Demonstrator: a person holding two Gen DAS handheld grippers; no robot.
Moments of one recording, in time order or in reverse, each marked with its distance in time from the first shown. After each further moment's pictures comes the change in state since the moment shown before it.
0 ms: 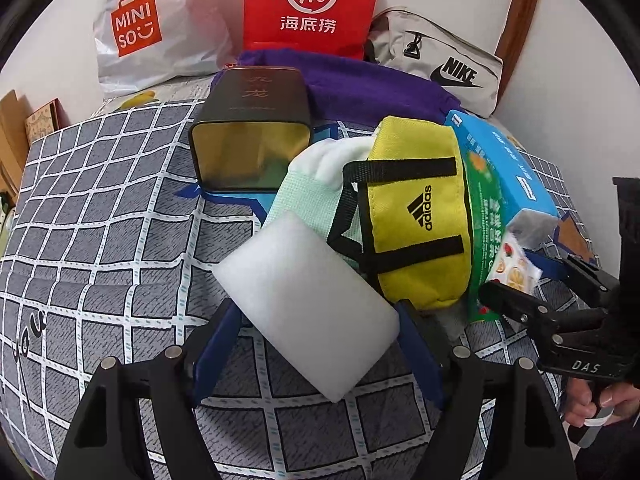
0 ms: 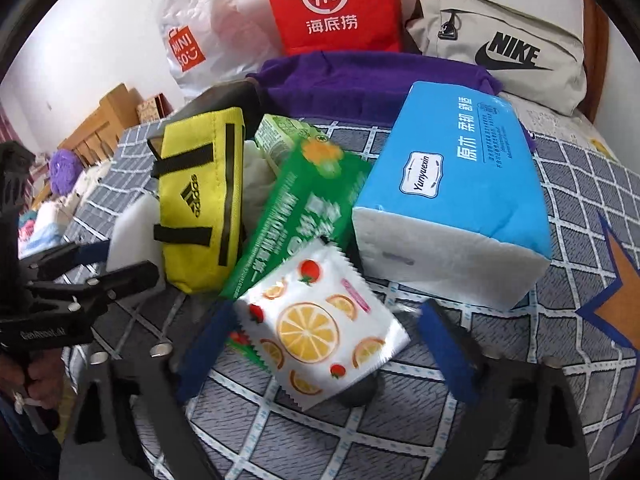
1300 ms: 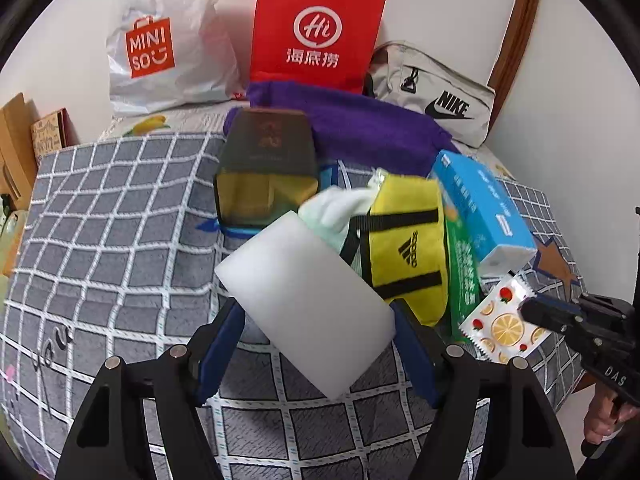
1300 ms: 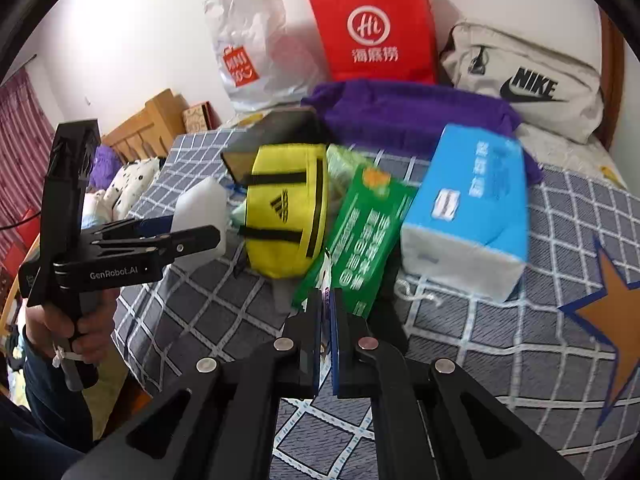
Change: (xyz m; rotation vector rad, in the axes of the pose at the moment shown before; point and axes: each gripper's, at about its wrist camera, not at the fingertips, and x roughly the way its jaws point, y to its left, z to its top) left arm -0.034 0.013 0.013 -0.021 -0.085 -0.027; right arm -0.067 0.012 0.003 -0.024 -0.052 0.135
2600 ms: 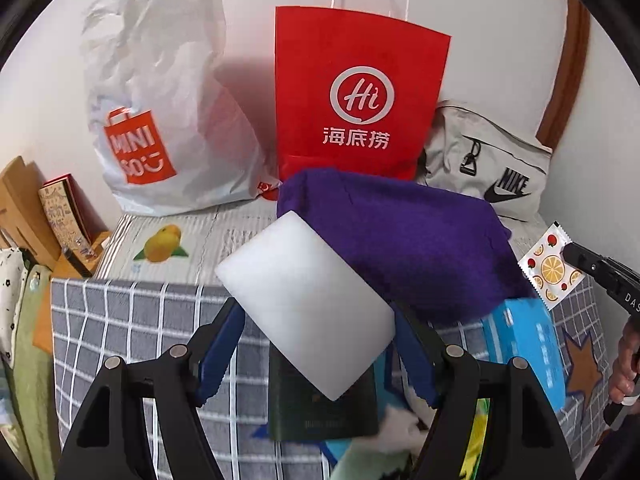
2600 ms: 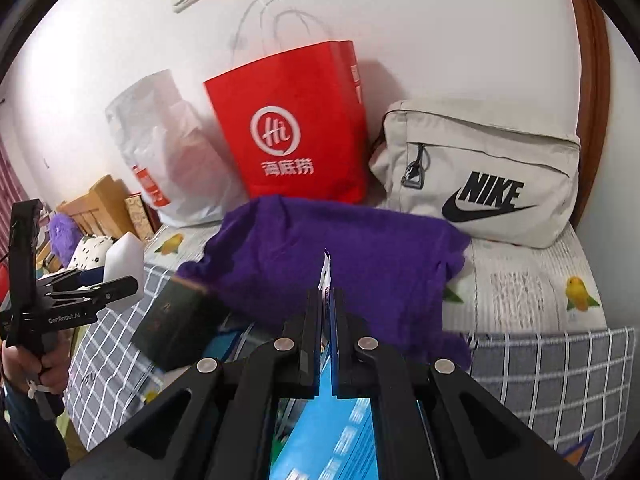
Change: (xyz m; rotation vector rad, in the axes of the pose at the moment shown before) left arm 0.049 0.021 0.183 0.003 -0.022 0.125; right arm 0.031 -0.110 0.187 0.091 -0.139 -0.112
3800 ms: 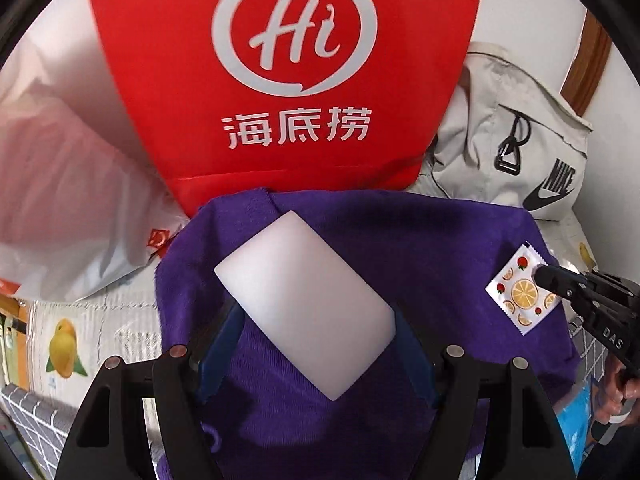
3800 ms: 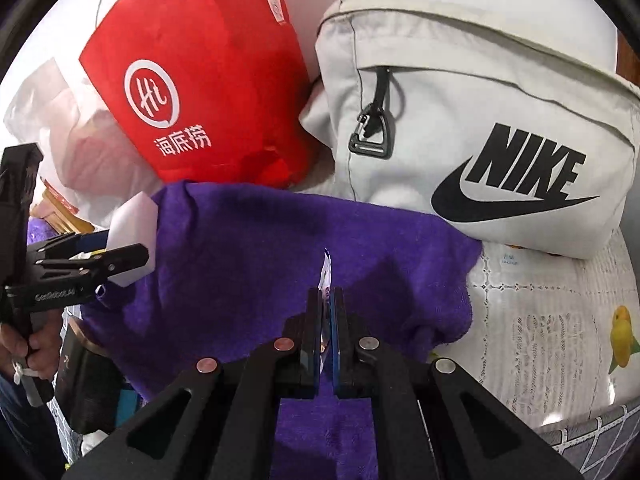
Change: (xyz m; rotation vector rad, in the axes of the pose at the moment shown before) left arm 0.168 -0.061 0.097 0.117 0.184 -0.051; right arm 0.146 -0.078 0.035 0.071 0.201 -0.029
